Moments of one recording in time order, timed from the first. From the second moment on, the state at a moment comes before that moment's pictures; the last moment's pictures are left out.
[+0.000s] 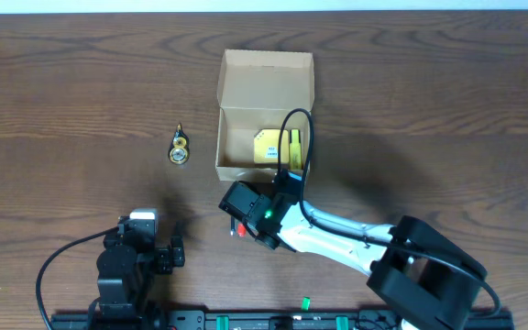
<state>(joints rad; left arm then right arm) -0.03 0.01 0.16 -0.75 0.01 0.01 1.01 1.83 1.04 -0.60 0.28 1.41</state>
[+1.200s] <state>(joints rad) -0.03 0.01 0.16 -0.75 0.01 0.01 1.01 1.83 1.04 -0.61 0.20 1.32</state>
